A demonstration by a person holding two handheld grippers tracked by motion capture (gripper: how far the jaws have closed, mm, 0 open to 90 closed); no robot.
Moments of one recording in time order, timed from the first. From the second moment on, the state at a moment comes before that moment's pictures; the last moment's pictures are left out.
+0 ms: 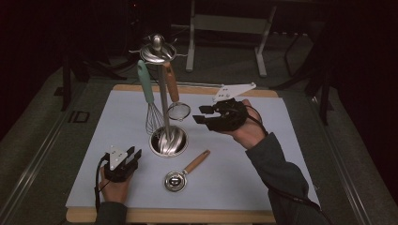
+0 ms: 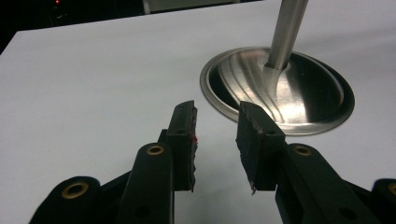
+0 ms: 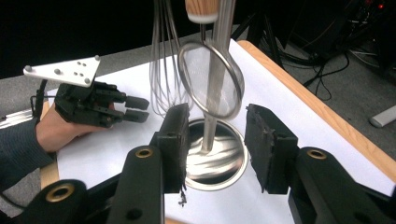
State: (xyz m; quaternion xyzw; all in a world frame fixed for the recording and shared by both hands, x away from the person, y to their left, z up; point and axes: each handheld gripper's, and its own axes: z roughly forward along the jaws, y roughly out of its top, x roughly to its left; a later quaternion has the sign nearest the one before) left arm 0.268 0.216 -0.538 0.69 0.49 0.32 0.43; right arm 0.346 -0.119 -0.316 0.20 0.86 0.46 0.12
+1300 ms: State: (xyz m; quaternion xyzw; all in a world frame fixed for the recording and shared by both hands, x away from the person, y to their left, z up) left arm 0.265 0.217 -0.536 0.68 0.49 0.31 0.45; right arm 0.346 -0.156 -0.443 0.28 0.88 0.37 0.10
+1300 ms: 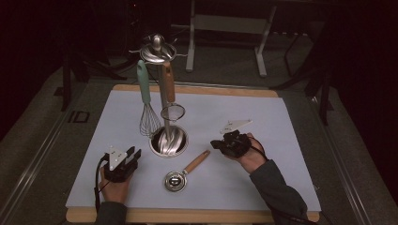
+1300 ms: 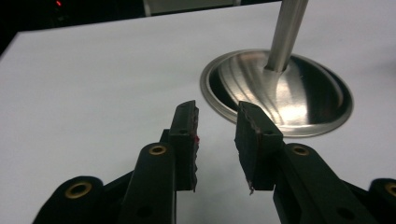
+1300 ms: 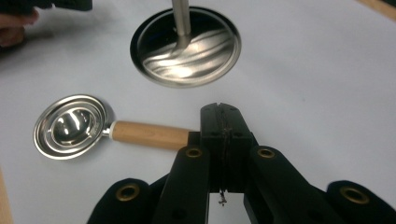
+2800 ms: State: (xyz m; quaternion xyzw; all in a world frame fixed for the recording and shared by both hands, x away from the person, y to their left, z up) left arm 0.278 0.178 -0.291 0.51 0.32 0.38 0.70; right arm 0.318 -0.208 -0.517 0.39 0.83 0.38 0.12
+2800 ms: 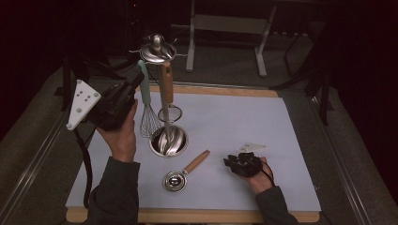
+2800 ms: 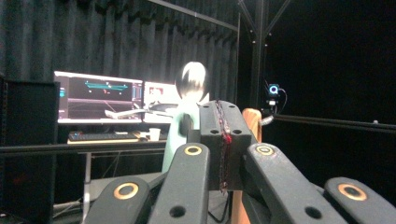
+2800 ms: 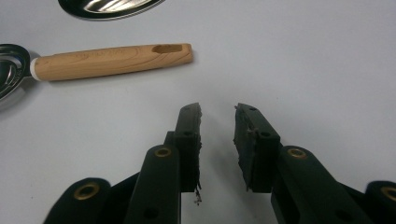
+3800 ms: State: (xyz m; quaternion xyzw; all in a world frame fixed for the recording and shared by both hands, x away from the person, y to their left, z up) left arm 0.302 0.199 -0.282 0.51 0.35 0.40 0.67; right arm 0.316 -0.209 -0.521 0.39 0.83 0.38 0.11
